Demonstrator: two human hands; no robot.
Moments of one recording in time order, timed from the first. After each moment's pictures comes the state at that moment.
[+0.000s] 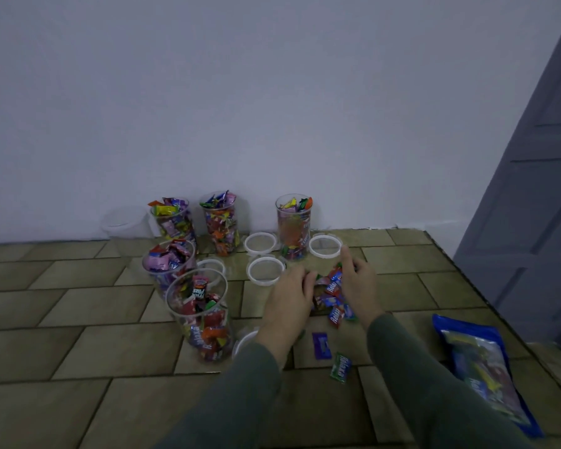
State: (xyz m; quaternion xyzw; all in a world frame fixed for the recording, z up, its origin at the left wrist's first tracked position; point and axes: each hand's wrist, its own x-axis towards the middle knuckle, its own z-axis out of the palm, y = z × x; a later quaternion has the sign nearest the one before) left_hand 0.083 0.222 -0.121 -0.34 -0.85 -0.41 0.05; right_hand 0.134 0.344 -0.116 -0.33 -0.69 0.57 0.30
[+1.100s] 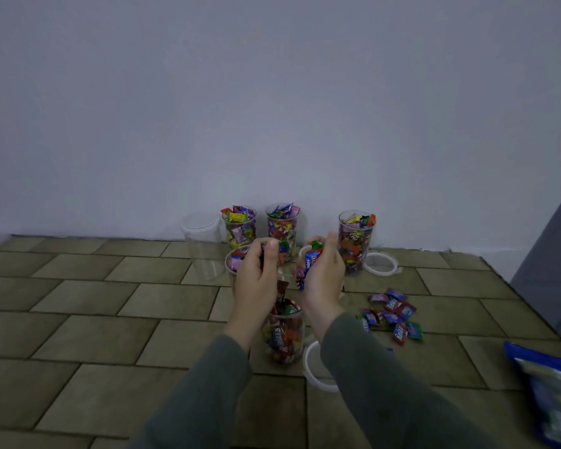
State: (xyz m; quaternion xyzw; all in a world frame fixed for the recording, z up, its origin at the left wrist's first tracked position) left_hand 0.021 0.073 -0.051 -0.27 -0.72 -0.64 0.11; right_hand 0.051 0.159 -0.035 -0.24 -0.43 0.80 0.34
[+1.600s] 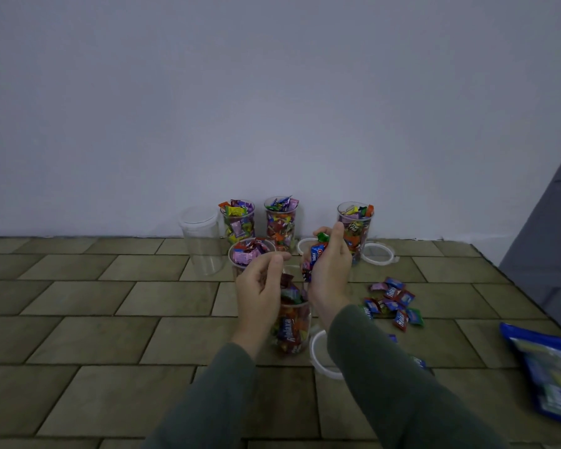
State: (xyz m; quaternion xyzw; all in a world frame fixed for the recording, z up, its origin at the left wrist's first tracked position) left_hand 0.026 0.058 -0.083 -0.26 -0.68 -0.67 0.09; right_hand 0.055 0.153 -0.038 -0.22 -0.43 0.78 0.39
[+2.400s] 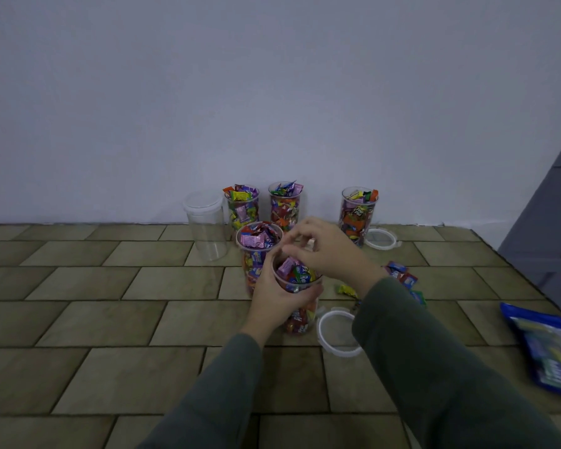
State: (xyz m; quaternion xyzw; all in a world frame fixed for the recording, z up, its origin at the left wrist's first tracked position) left_hand 0.021 0.047 -0.120 -0.30 -0.68 -0.66 -0.12; right_hand 0.066 0.175 -0.027 -0.01 -0.94 0.30 0.16
